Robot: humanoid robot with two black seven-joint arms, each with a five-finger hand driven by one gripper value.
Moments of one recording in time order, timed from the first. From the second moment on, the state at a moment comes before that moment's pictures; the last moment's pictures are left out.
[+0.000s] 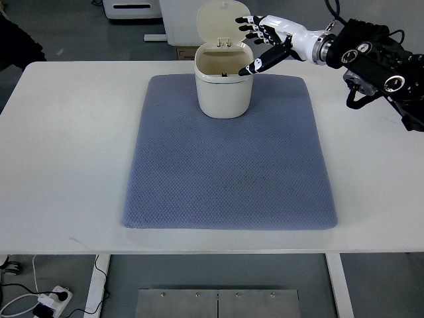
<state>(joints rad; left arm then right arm) -0.02 0.00 -0.11 -0.26 -0.07 0.19 -0.41 1.40 -0.17 -0.03 0.51 -0.49 0.27 0.22</state>
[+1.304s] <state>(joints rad) -0.02 0.00 -0.11 -0.26 -0.07 0.19 -0.41 0.84 -0.38 0.62 0.68 -0.19 0.25 0.22</state>
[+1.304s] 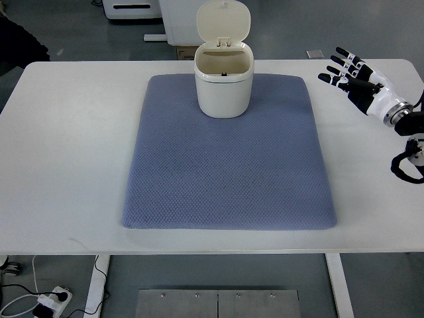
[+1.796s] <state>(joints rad) -0.02 0.00 -0.11 -0.26 -0.07 0.19 -0.41 0.67 -0.33 0.80 0.76 -0.19 0.14 0.27</state>
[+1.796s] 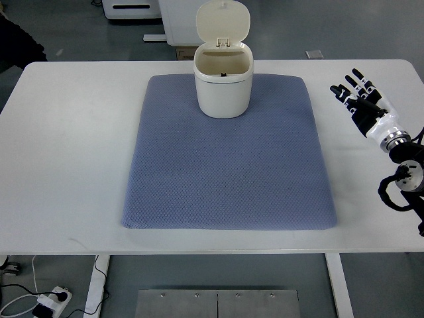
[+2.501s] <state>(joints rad) -0.02 0.00 -0.11 -0.26 -0.07 0.19 -0.41 0.55 -0.36 0.83 0.81 -0.19 0.19 0.27</state>
